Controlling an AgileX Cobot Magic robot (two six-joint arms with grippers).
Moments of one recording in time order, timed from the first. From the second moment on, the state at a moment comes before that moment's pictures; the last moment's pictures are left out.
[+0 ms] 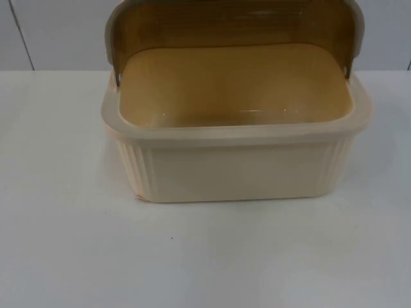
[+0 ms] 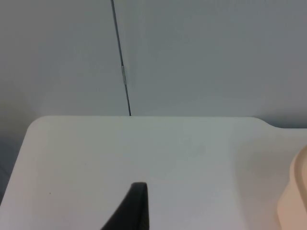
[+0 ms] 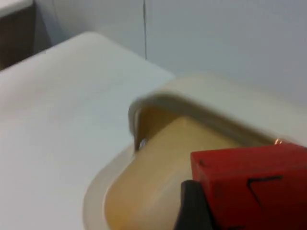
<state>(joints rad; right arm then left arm) 0.71 1.58 -1.21 -0.10 0.15 0.04 0.05 1.29 -1.25 -0.08 0.57 0.06</state>
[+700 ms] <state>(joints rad) 0.61 1.78 -0.98 -0.05 -0.21 0.04 0.05 1.29 -1.25 -0.08 0.57 0.06</state>
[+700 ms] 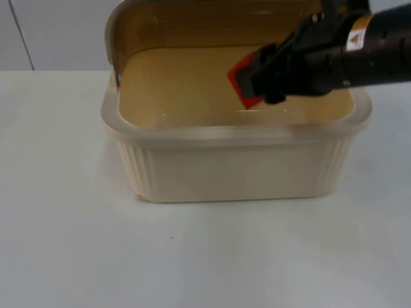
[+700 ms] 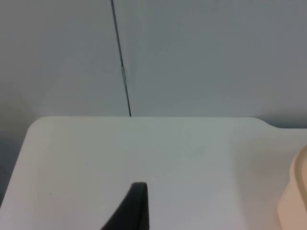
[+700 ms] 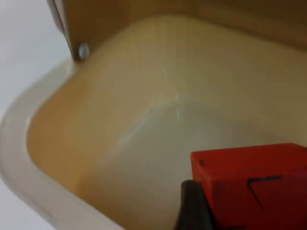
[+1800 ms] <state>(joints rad) 0.61 1.95 -1.13 0.04 -0.23 -0.01 0.05 1.31 -1.23 -0.08 0.56 0.07</state>
